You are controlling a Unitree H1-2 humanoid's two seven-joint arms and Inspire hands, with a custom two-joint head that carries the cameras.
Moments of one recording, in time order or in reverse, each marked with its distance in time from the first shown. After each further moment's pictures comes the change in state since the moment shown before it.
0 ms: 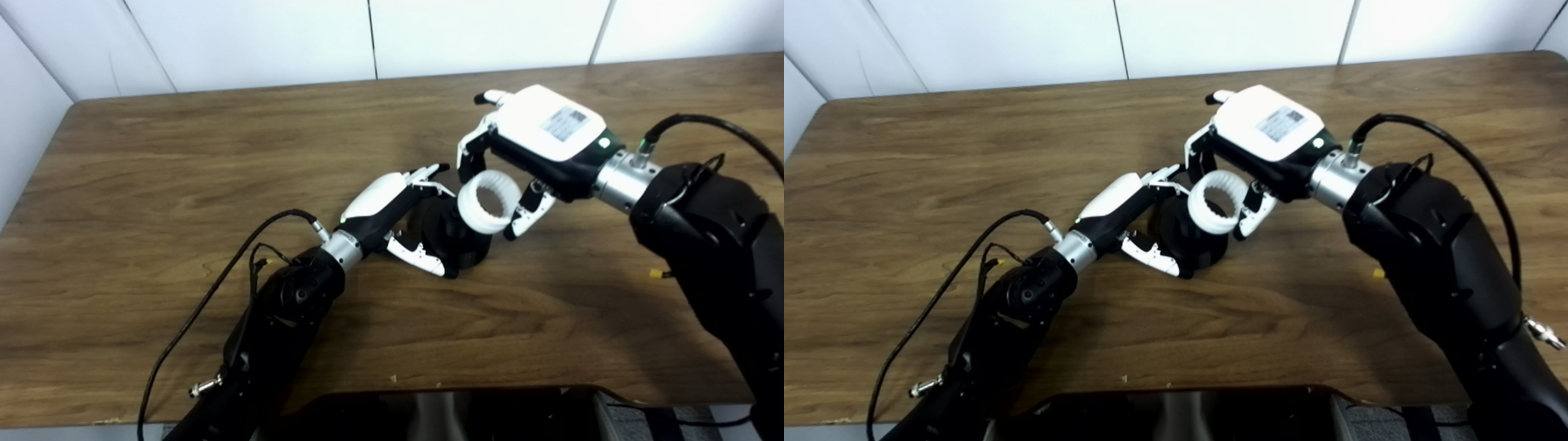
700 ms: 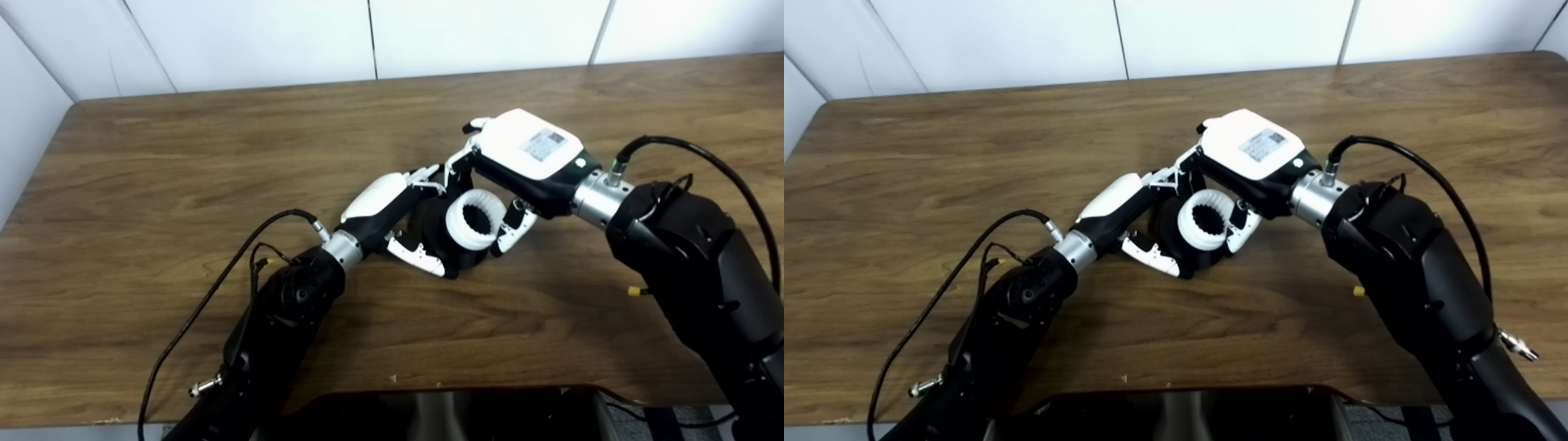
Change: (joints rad) left arm -0.001 0.000 -0.004 0.000 0.005 0.002 0.001; right arm 0.019 0.045 0.019 0.049 -0.035 -0.007 -0.012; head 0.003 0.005
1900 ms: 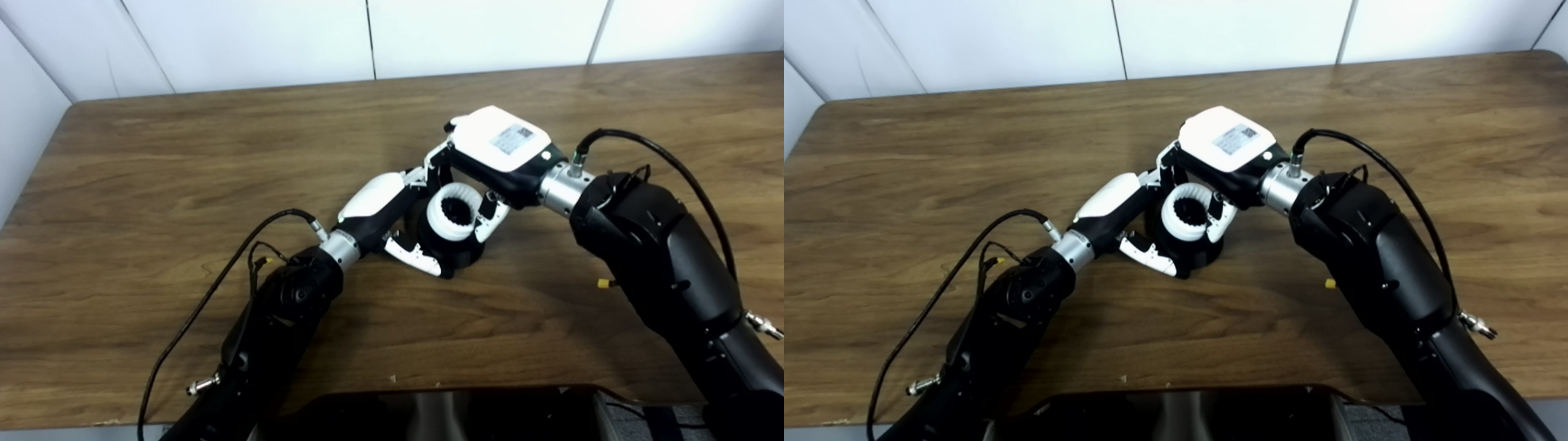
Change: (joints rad) left arm -0.002 0.006 -0.003 0.000 0.037 0.000 0.009; right arm -0.047 0.059 0.050 0.119 -0.063 -0.015 -0.038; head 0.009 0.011
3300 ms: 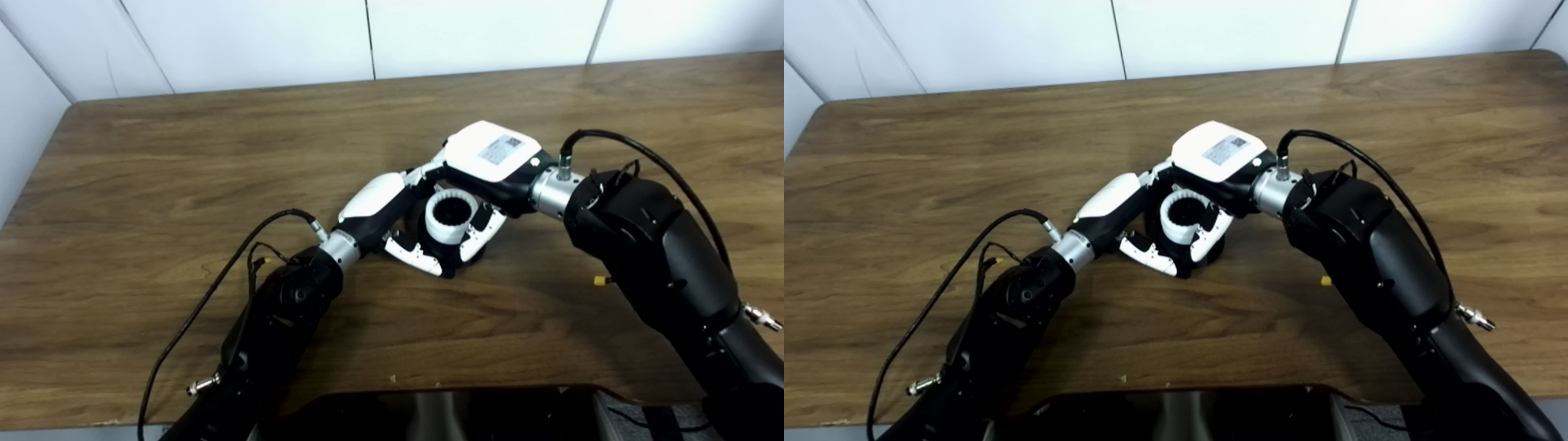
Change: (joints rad) left arm -0.001 -0.001 0.002 0.008 -0.014 -0.012 0.000; right arm -0.024 -0.009 0.031 -0.030 -0.027 0.034 0.155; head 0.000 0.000
